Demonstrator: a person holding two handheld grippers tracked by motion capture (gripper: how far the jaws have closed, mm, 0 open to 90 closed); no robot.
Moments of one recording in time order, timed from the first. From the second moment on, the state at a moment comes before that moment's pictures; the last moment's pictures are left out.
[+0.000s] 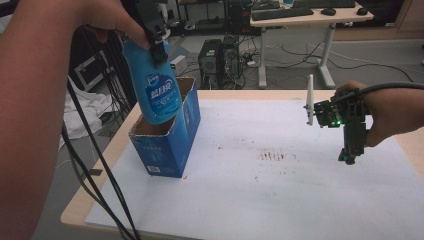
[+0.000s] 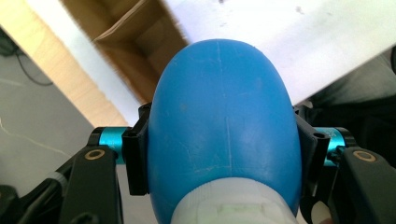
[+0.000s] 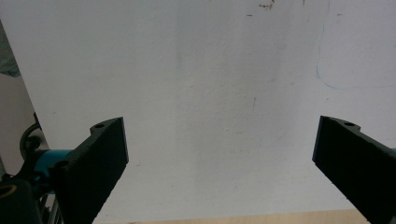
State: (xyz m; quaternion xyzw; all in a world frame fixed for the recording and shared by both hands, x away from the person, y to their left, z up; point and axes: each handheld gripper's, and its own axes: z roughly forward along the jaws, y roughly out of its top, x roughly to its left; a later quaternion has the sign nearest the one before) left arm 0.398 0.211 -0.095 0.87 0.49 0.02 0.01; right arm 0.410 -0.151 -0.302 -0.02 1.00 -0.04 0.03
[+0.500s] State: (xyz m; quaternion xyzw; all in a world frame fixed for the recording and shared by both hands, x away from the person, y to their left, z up) left arm 0.427 0.239 -0.136 0.87 0.49 0.00 0.00; right arm 0.414 -0.150 -0.305 -0.02 1.00 -0.04 0.03
